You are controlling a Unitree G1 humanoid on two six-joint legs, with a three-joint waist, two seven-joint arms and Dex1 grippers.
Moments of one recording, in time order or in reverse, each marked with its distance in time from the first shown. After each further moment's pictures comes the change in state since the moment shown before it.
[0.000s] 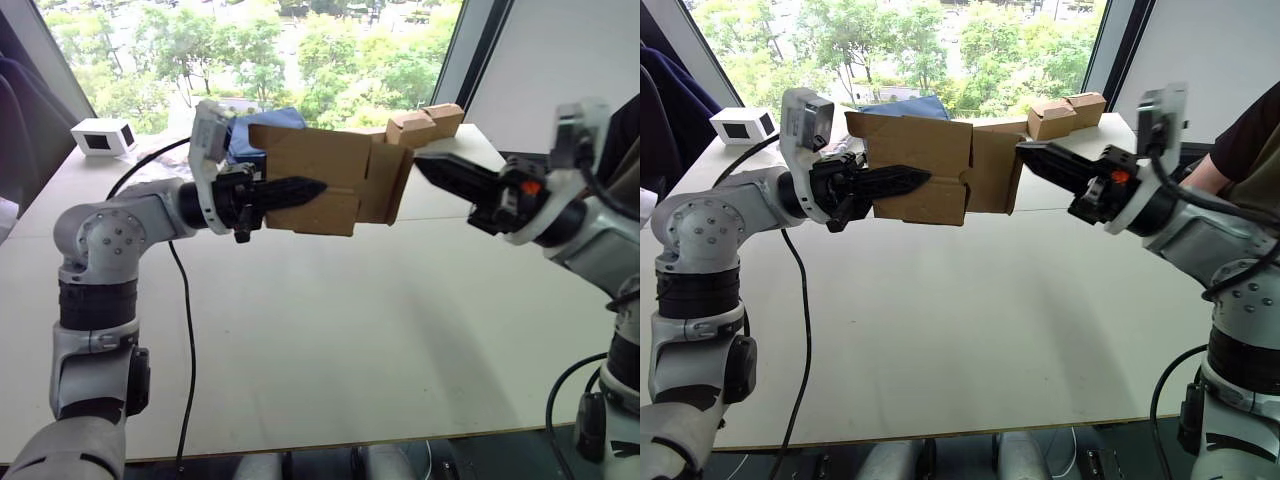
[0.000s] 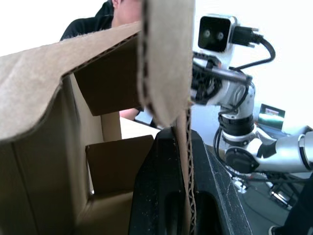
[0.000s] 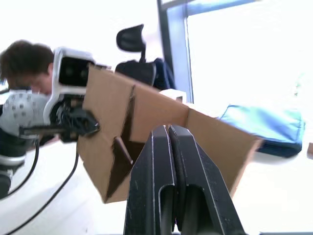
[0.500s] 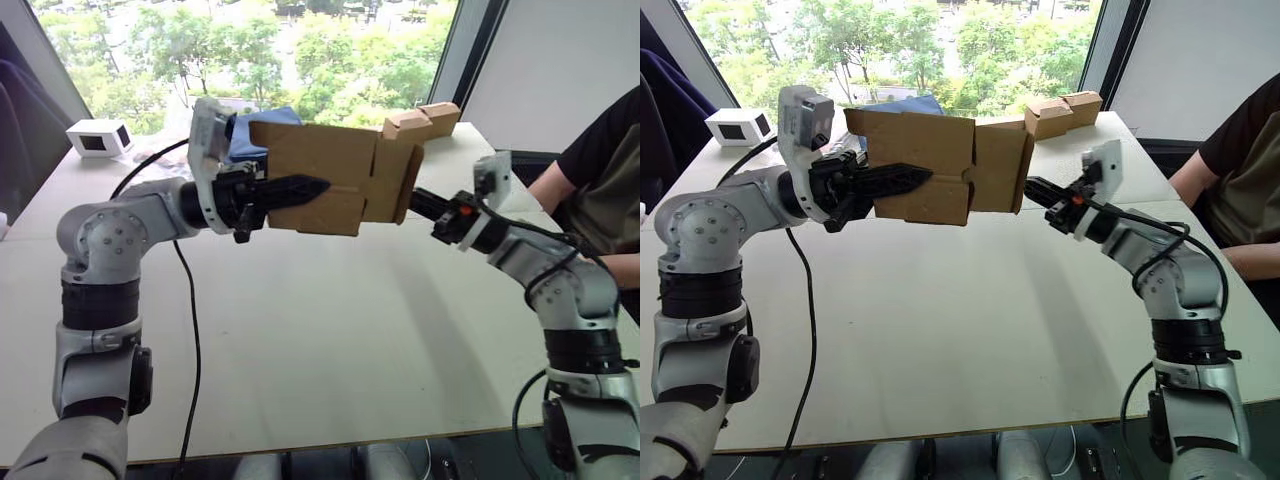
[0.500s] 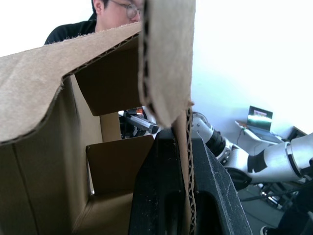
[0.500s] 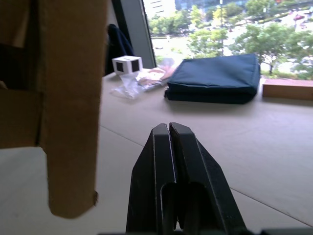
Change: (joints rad) left arm -0.002 -0.013 0.003 -0.002 -0.032 -0.002 -0.007; right arm -0.055 0.163 0.255 0.297 -0.404 -0.267 0.184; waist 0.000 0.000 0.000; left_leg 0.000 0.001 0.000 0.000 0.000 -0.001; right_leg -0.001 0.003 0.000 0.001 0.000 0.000
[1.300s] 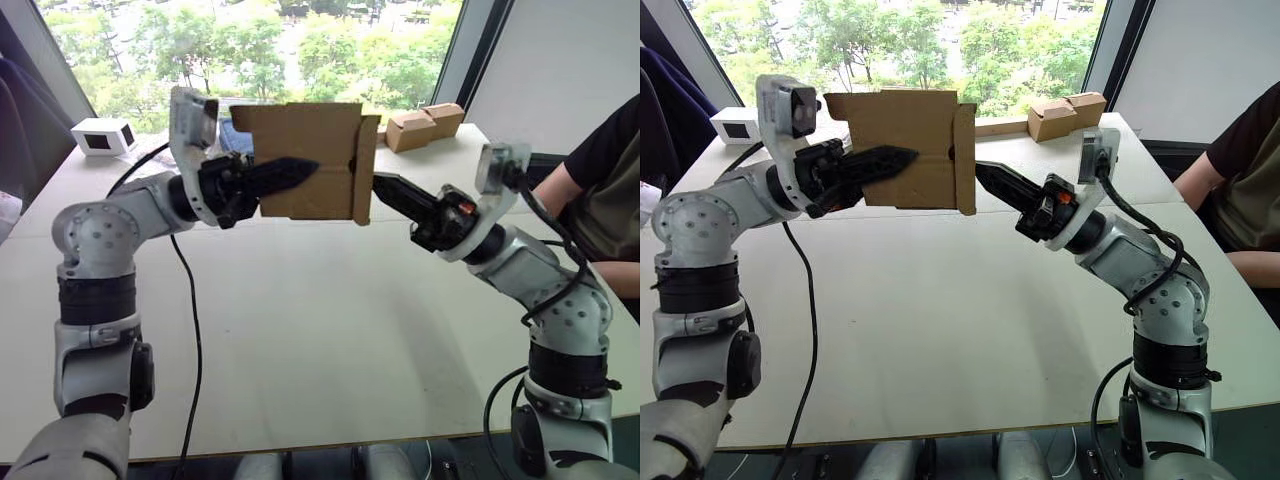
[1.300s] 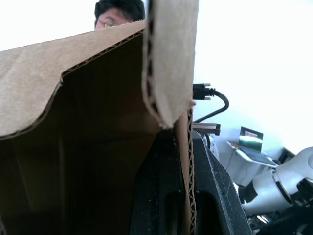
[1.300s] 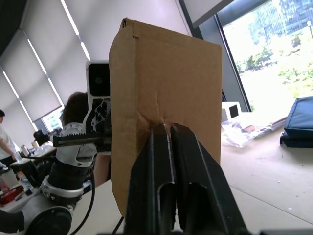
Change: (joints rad) left arm -0.020 -0.007 0.059 0.069 -0.062 0.011 -0.001; right arm 0.053 0.141 -0.117 -0.287 0.462 0.209 -0.194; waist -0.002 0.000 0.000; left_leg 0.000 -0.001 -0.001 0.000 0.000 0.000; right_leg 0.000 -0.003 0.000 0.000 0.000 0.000
